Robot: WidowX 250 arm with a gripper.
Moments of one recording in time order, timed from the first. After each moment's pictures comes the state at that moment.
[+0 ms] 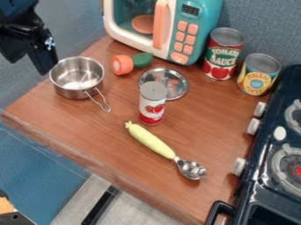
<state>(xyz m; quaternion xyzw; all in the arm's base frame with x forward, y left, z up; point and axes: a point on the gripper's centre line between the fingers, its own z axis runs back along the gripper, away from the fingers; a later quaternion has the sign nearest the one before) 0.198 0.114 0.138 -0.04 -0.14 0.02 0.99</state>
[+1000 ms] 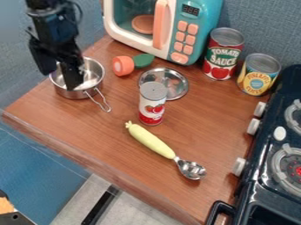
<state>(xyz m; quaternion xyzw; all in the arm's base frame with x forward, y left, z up) 0.252 0.119 0.078 0.00 -0.07 -0.06 1.00</state>
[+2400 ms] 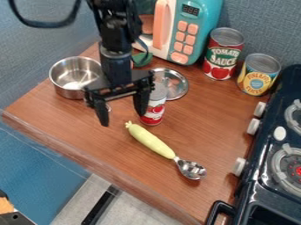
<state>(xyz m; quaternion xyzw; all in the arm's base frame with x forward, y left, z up) 0.273 0.025 0.038 -0.05 0.00 0.49 0.87</state>
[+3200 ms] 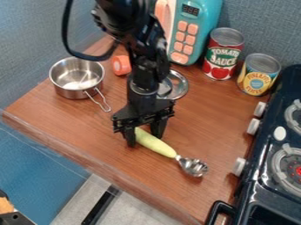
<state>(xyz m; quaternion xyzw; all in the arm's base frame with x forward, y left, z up) 0.287 -0.006 -0.009 -0.01 -0.02 0.47 0.88</state>
